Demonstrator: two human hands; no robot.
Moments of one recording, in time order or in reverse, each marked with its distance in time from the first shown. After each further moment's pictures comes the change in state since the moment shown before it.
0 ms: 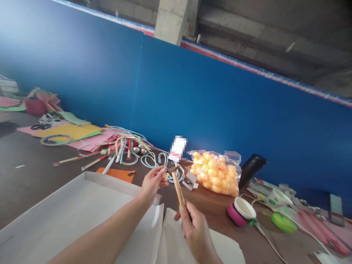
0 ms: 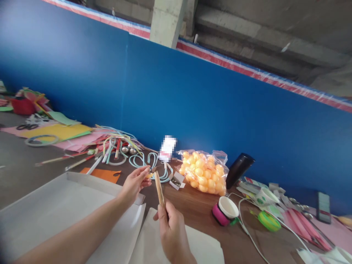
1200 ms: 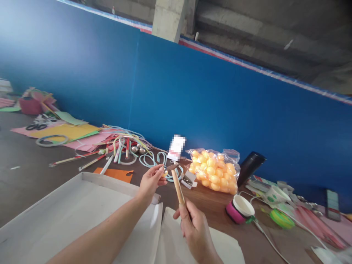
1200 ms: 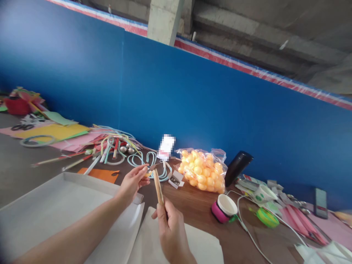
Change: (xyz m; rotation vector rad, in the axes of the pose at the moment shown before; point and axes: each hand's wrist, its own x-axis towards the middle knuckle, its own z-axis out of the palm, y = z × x) left_hand 0.001 -0.001 -0.003 -0.014 -0.015 0.045; right_hand -0.001 -0.002 -0.002 0.015 0.022 -0.047
